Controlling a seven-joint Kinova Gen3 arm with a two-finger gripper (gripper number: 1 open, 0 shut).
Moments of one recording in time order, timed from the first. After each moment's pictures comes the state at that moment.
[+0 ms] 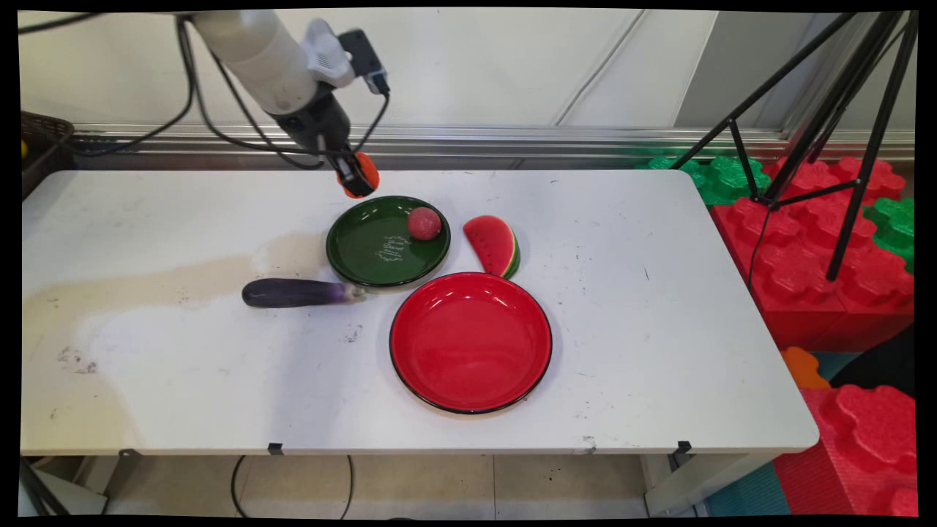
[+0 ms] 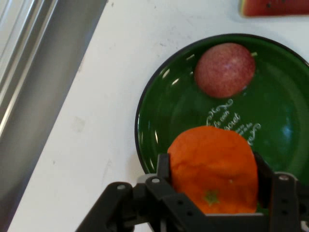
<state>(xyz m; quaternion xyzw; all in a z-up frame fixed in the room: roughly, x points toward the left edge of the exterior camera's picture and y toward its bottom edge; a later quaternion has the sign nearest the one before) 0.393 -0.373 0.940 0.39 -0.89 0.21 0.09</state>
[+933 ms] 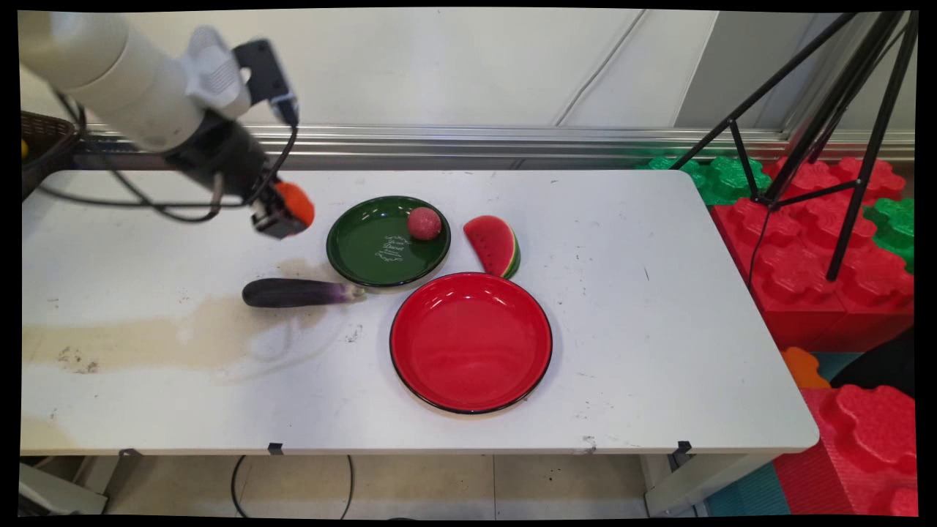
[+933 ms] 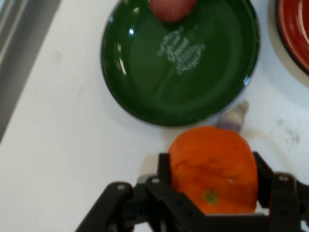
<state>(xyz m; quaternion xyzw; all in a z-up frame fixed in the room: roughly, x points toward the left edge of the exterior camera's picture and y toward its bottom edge) 0.397 -0.234 0.976 0.39 -0.89 0.22 0.08</state>
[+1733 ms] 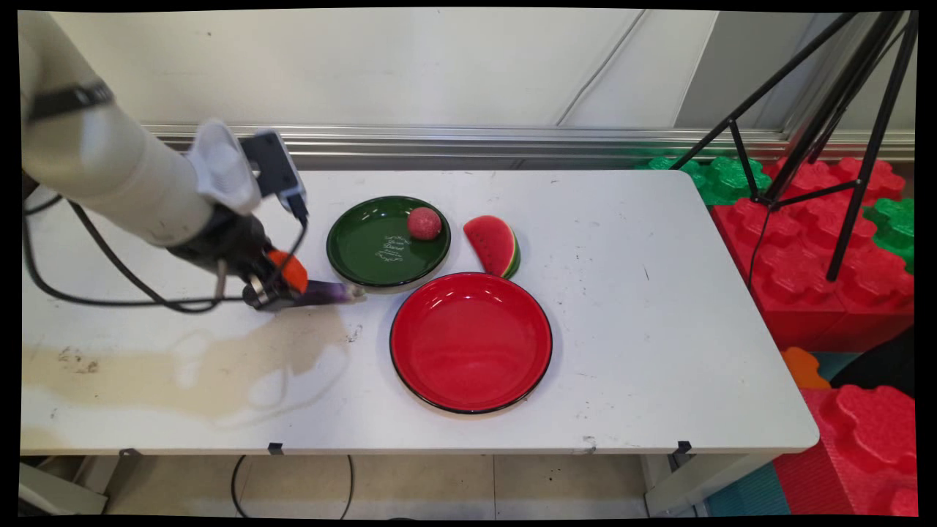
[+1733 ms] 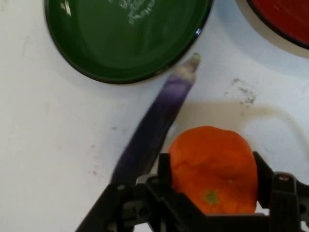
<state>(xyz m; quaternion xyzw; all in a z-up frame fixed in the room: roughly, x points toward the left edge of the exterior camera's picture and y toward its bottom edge) 0.364 -0.186 0.924 0.42 -0.89 0.20 0.05</state>
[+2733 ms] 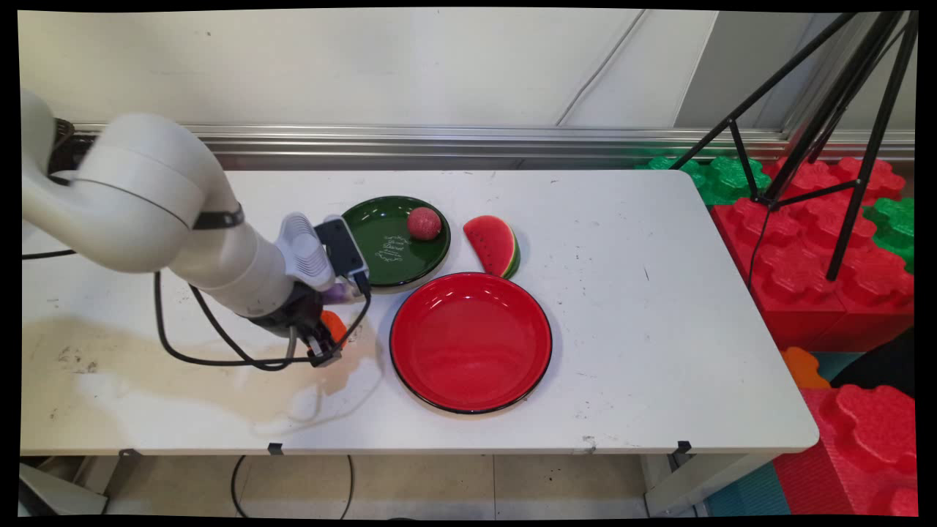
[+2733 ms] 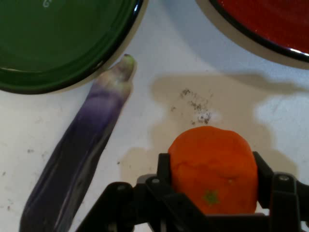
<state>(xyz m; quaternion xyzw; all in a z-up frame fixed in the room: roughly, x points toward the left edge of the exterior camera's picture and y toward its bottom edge) 0.326 -0.205 0.824 0.43 -0.89 0.16 0.04</state>
